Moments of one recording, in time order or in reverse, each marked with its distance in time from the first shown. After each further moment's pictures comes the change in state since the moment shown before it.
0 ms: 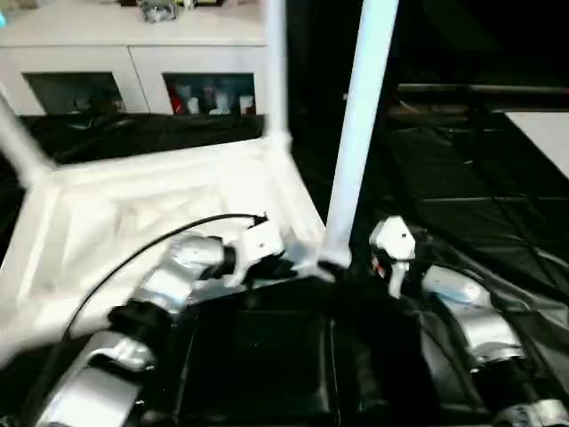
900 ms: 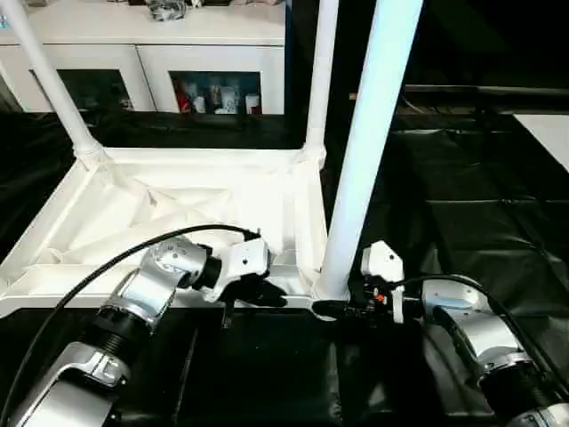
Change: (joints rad) left arm 0.024 0.044 -0.024 -0.064 -0.016 0.036 -0.095; right arm 0.005 -0.015 0.054 -0.004 0.009 0.059 0.104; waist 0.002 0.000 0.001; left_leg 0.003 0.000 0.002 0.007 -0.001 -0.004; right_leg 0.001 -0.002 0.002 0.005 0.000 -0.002
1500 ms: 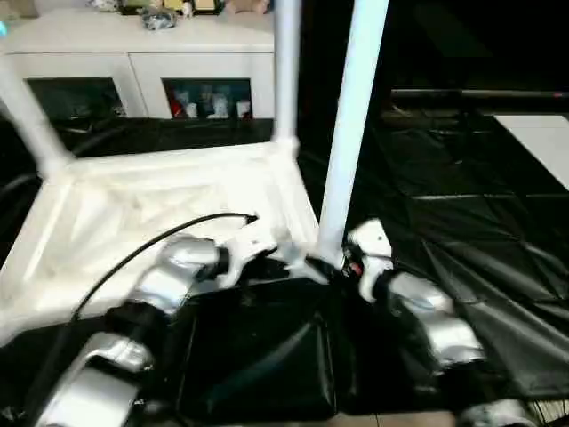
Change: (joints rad) left arm -0.108 -0.209 0.060 0.234 0.086 0.051 0.448; right arm -0.082 0.334 -0.150 0.180 -0.117 0.068 -0.781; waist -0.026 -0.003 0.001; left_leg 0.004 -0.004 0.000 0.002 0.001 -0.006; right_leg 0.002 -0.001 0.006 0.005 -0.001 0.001
